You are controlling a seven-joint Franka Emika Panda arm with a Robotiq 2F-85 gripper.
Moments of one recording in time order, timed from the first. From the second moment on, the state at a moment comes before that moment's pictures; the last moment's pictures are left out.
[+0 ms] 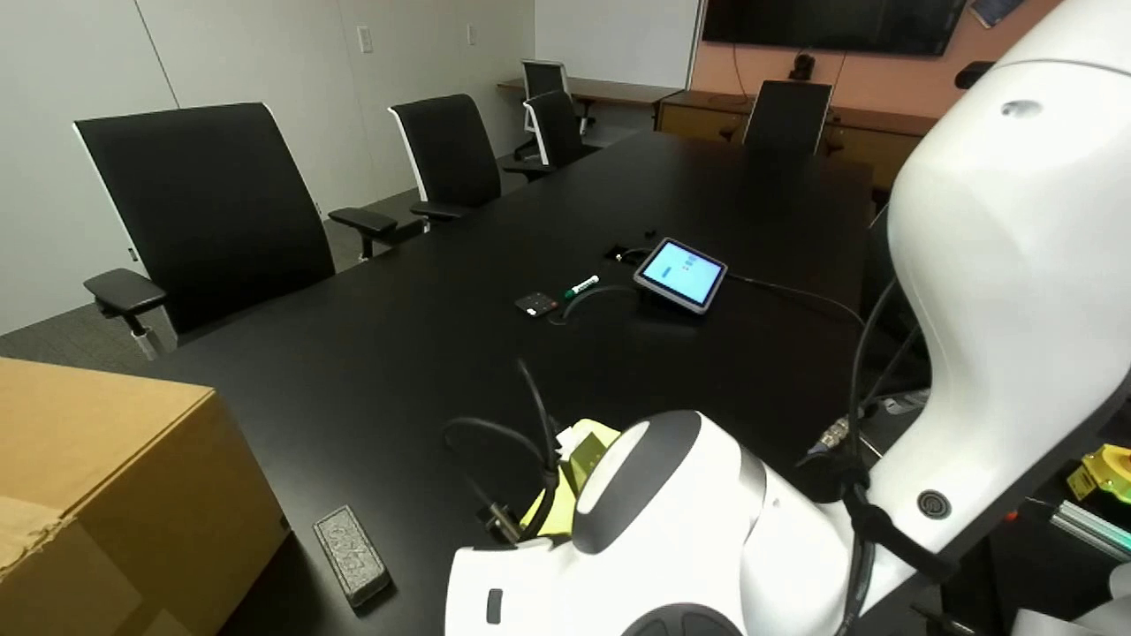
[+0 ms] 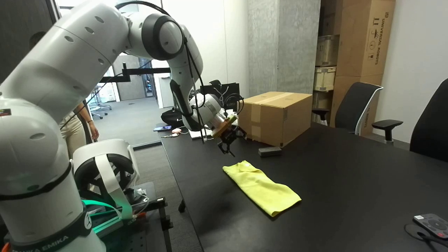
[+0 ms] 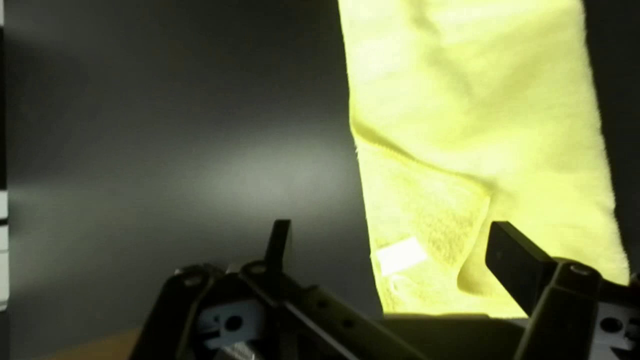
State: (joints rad) arm 0.41 0.75 0.24 -1.76 -1.31 2.31 0.21
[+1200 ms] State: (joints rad) arm 0.16 -0.04 0.18 -2.51 -0.36 2.15 0.17
